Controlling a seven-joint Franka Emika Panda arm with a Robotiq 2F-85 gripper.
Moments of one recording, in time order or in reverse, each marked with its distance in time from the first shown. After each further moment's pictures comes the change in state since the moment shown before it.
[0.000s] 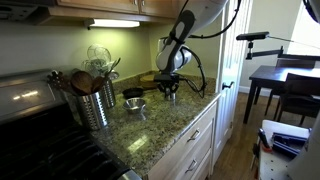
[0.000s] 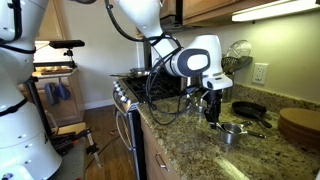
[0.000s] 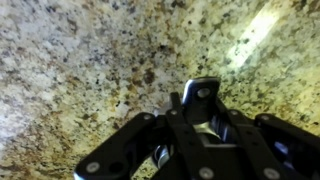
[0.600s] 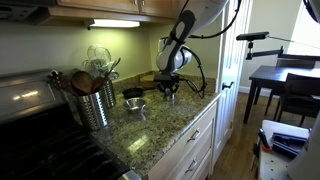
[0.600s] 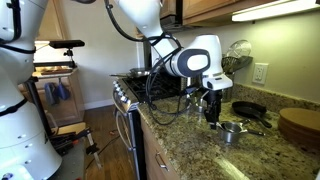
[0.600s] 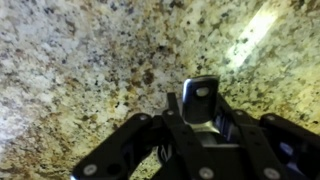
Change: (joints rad) arm -0.012 0.000 0.012 -0.001 0.001 0.005 0.005
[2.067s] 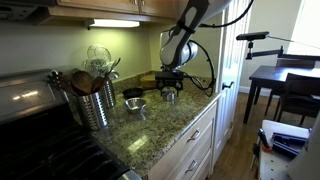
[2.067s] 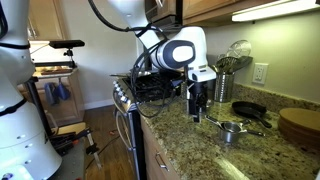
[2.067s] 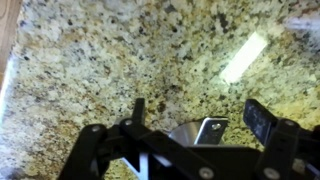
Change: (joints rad) arm -0.031 -0.166 0.082 -0.177 -0.056 0.003 0.023
